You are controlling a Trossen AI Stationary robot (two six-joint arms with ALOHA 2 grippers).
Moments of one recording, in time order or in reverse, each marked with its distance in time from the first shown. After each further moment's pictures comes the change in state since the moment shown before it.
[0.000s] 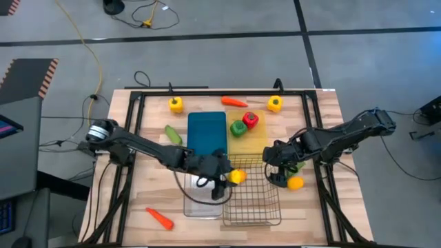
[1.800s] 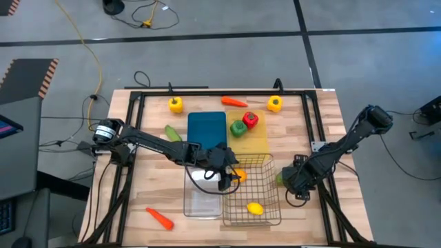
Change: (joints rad) left arm 0.078 0.058 0.001 0.025 0.005 0.003; right arm 0.332 0.003 -0.327 -0.096 0.002 0.218
